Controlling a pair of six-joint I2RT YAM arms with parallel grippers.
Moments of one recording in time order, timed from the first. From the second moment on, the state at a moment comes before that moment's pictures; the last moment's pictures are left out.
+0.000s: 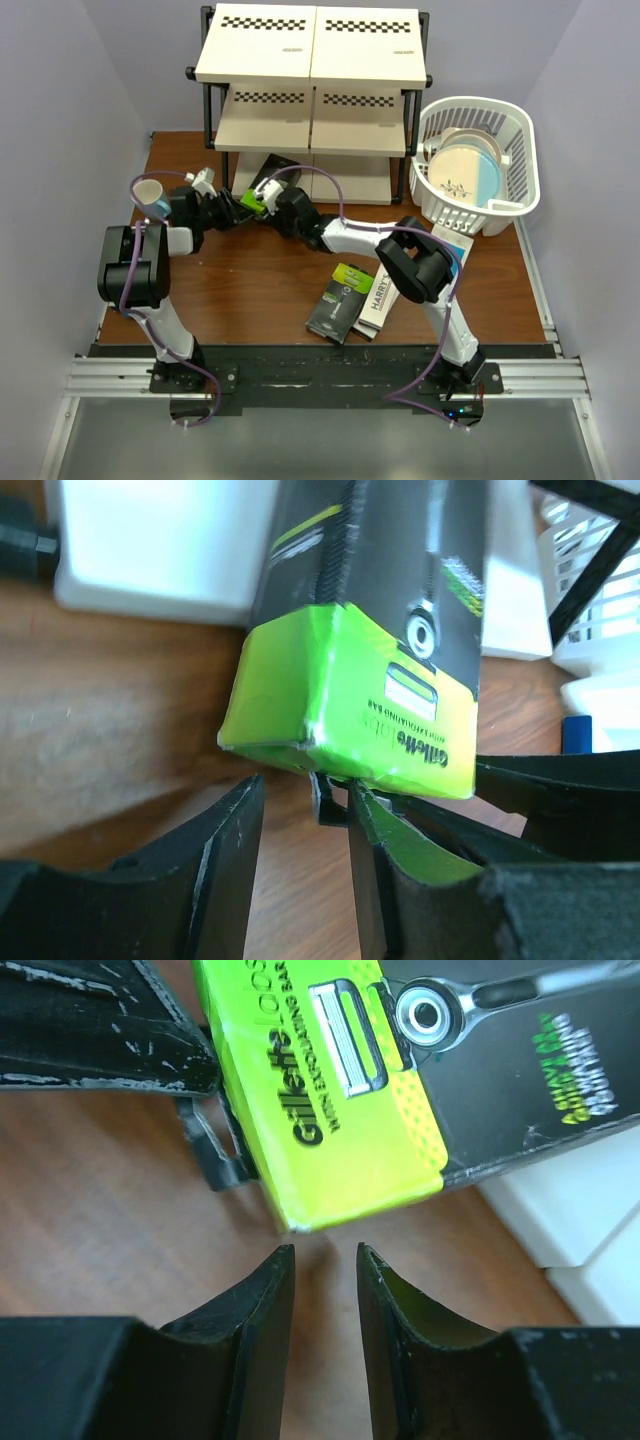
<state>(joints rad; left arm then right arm) 0.07 1.80 0.78 0.49 0.62 -0.51 0.85 2.22 1.55 0.12 0.14 -0.14</state>
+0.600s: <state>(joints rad) 0.11 1.68 0.74 0.55 0.63 -0.58 0.80 2.19 1.50 0.15 0.29 -0.28</state>
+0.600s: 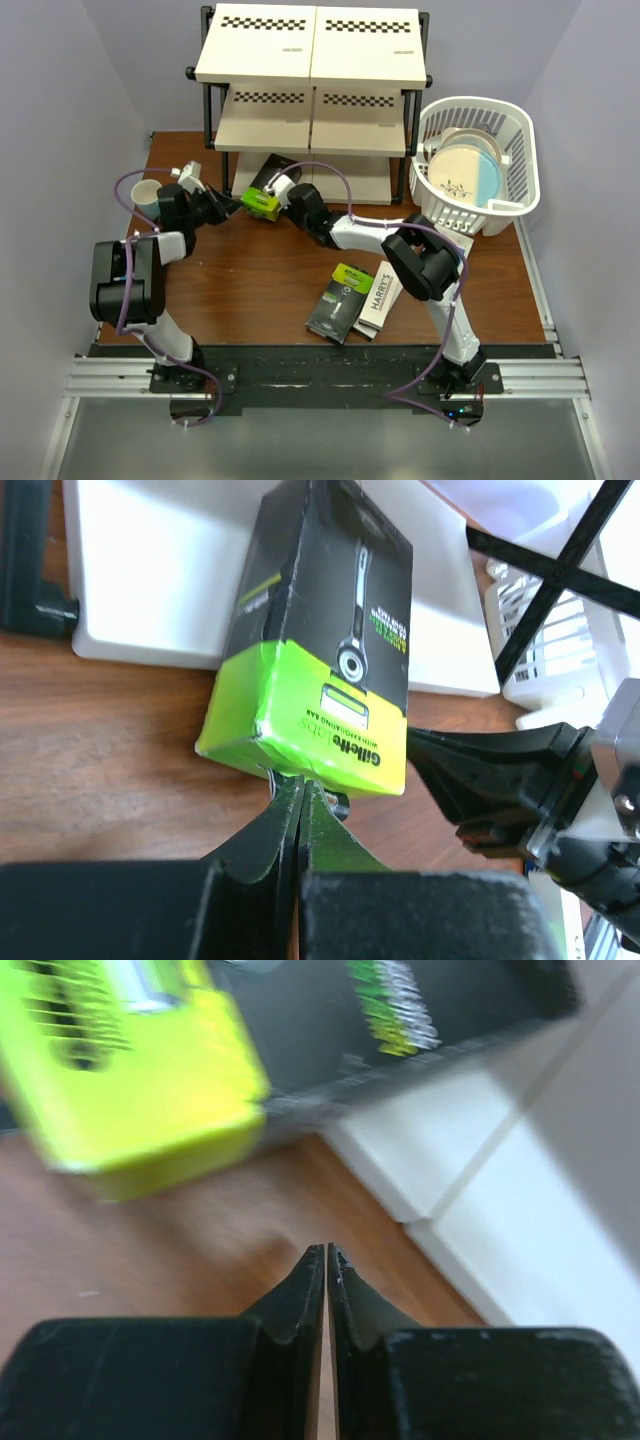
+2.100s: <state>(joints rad) -0.01 1.97 0.87 0.67 0.55 -0.70 0.74 2.56 1.88 0.42 0.43 -0.42</state>
